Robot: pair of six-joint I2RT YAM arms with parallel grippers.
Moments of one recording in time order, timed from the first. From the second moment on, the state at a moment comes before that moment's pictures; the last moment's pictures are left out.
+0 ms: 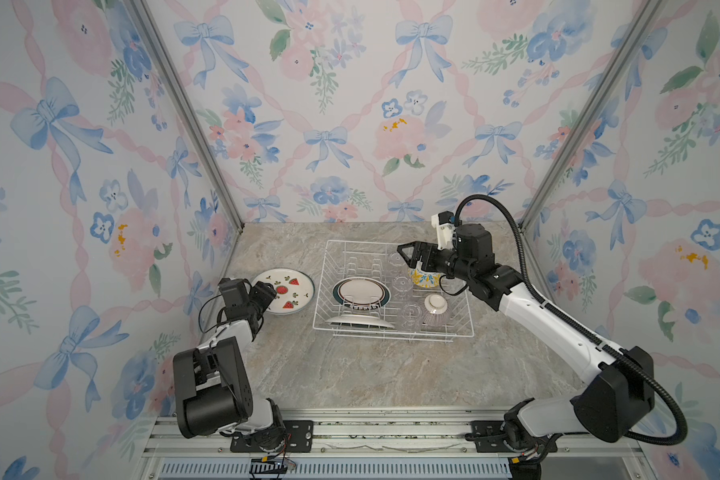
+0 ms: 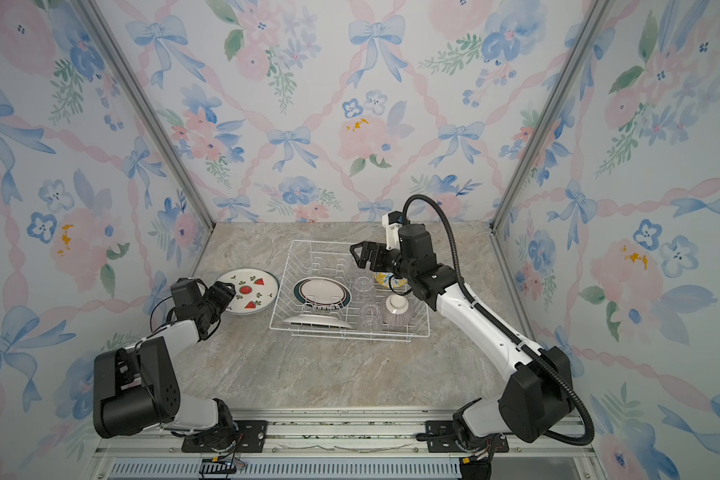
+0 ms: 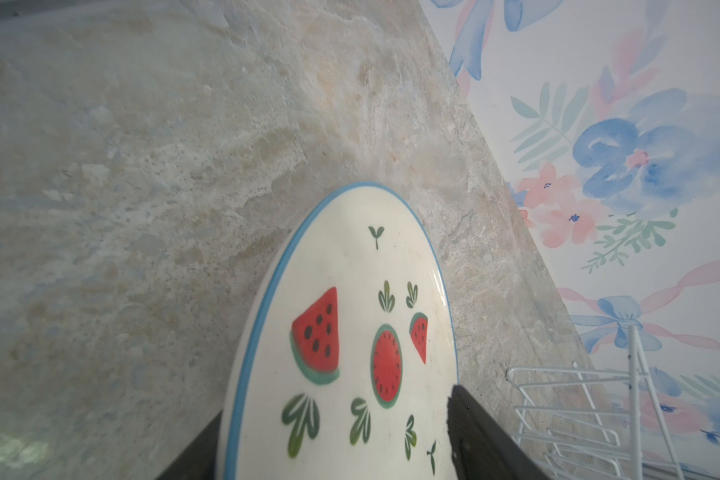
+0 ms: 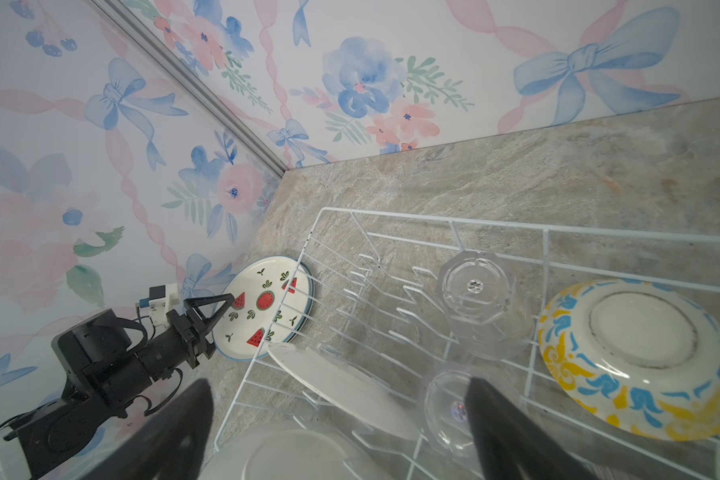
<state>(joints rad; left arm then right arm) 0.32 1.43 0.60 0.19 0.22 -0.72 0.51 1.43 1.24 -0.21 -0.24 0.54</state>
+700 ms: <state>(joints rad) 0.26 1.51 0.75 -0.03 0.08 -0.60 0.51 1.43 1.24 -0.21 -0.24 0.54</state>
